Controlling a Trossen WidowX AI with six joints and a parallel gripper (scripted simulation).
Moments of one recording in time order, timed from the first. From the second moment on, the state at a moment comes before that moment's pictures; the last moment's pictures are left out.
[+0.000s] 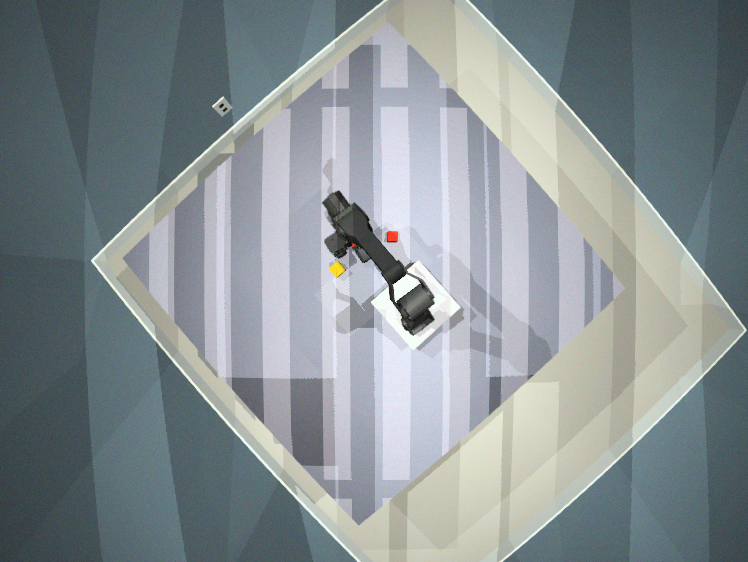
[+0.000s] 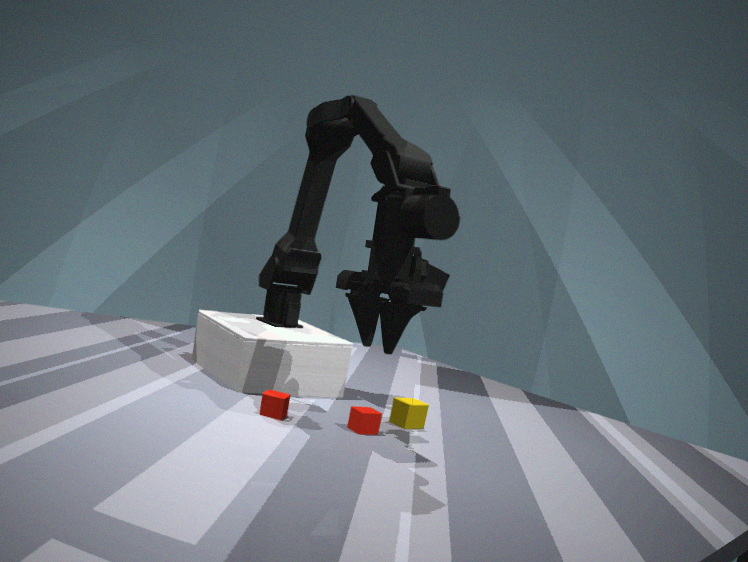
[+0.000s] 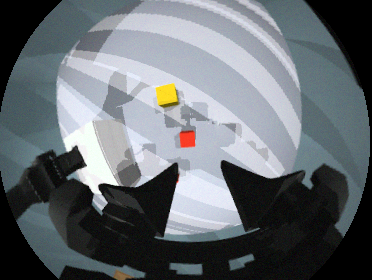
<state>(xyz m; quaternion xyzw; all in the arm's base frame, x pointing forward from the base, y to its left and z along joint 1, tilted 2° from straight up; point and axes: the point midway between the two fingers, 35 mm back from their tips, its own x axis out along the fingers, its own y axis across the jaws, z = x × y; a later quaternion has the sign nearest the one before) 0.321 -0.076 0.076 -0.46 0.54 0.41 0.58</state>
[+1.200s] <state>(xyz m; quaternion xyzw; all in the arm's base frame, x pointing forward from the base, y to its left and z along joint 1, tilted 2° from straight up) 0.317 -0.065 -0.015 -0.46 0.55 0.42 0.56</state>
